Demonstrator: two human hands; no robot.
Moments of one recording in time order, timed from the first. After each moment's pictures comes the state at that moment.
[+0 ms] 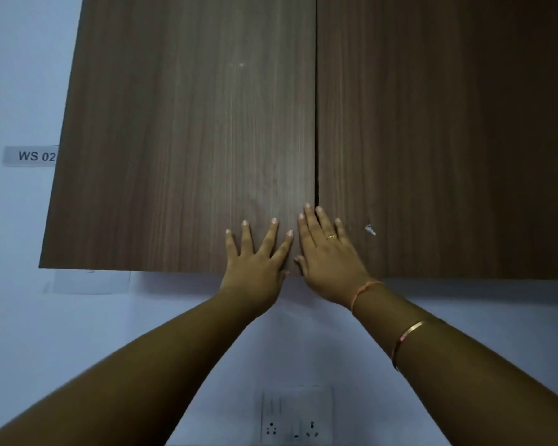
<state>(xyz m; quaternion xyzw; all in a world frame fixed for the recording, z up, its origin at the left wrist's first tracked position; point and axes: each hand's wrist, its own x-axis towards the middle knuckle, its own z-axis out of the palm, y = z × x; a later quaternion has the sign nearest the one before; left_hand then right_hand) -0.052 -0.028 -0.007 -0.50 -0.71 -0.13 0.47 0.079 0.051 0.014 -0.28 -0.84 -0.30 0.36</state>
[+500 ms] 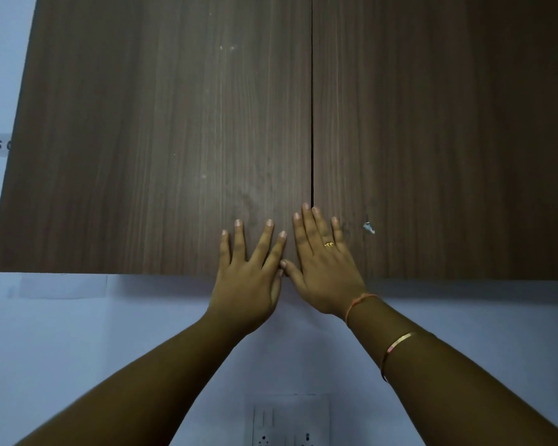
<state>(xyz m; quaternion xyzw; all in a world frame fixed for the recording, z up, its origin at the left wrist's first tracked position) -0.076 0.006 -0.026 -0.52 -0.65 -0.20 0.52 0.053 0.096 -0.002 -0.26 -0.81 -0.31 0.42</state>
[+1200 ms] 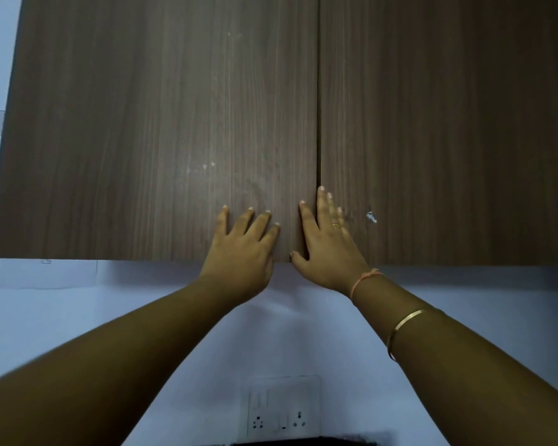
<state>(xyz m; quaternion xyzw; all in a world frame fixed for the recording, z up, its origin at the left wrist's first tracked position) -0.090 -0.030 -0.005 -0.54 -0.63 -0.12 0.54 0.054 0.061 0.009 -0.30 -0.83 -0.23 0.41</state>
